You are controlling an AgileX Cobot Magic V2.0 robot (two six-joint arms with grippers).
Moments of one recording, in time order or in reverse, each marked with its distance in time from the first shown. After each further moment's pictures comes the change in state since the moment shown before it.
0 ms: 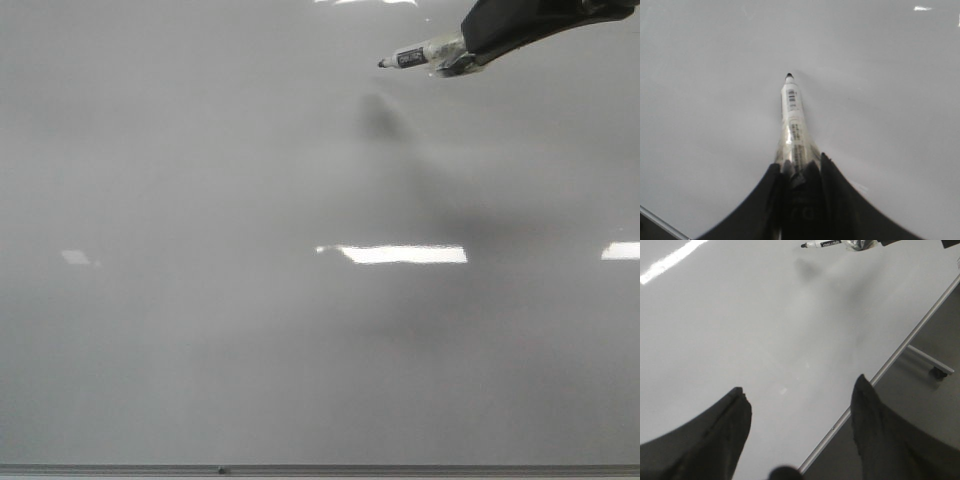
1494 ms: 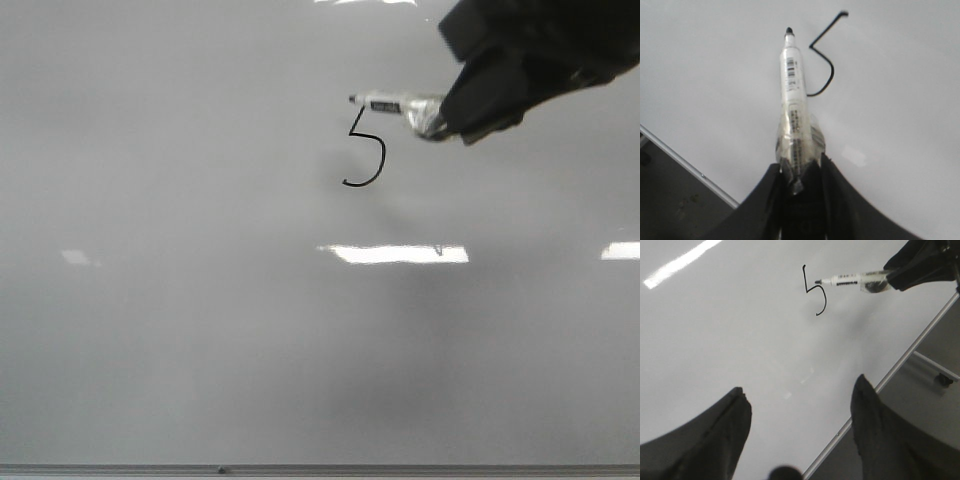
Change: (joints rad) left arm 0.000 0.000 0.000 0.000 -0.023 0.000; right arm 0.057 -0.010 0.017 0.000 0.135 -0.088
